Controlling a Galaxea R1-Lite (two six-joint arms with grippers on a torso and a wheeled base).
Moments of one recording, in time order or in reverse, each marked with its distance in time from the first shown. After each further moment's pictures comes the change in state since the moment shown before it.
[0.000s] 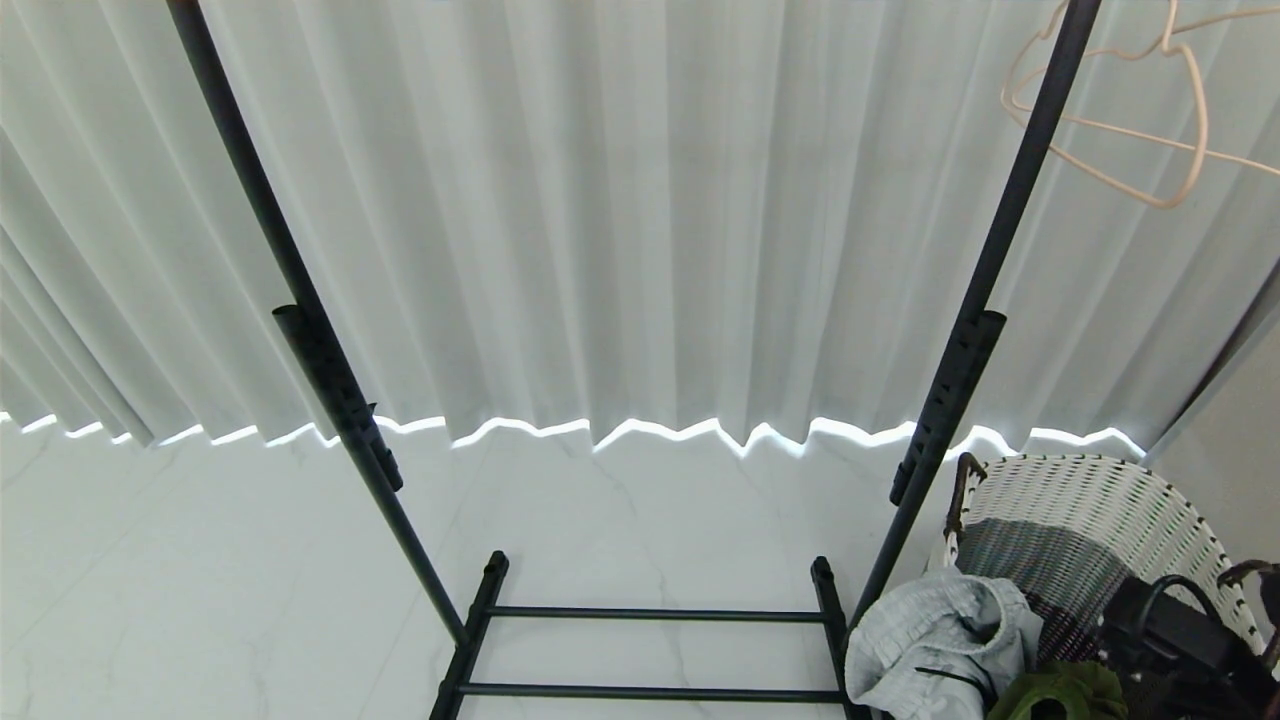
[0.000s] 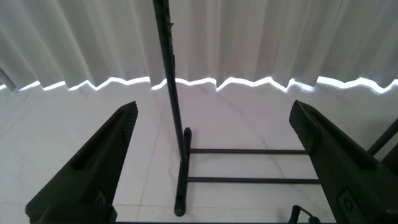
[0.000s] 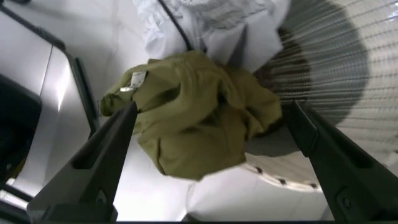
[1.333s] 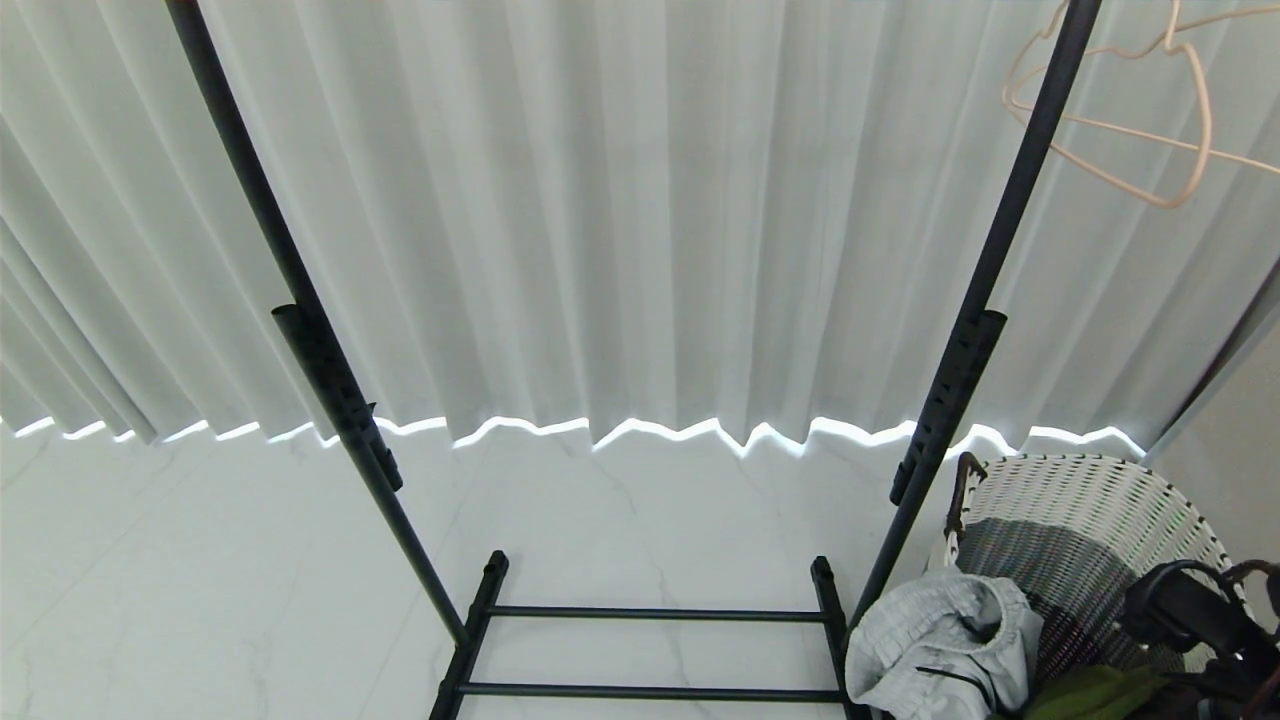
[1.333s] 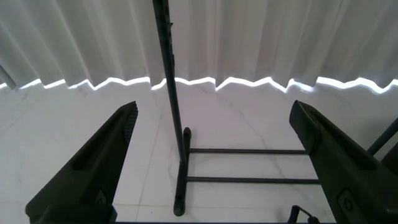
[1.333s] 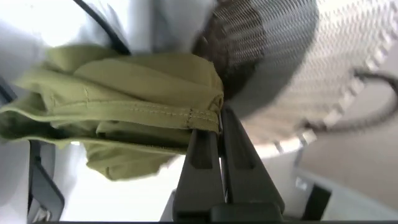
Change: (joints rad) left arm 0.000 0.000 0.000 0.000 0.000 -0.005; right arm -0.073 -0.011 0.005 -0.009 -0.259 0.056
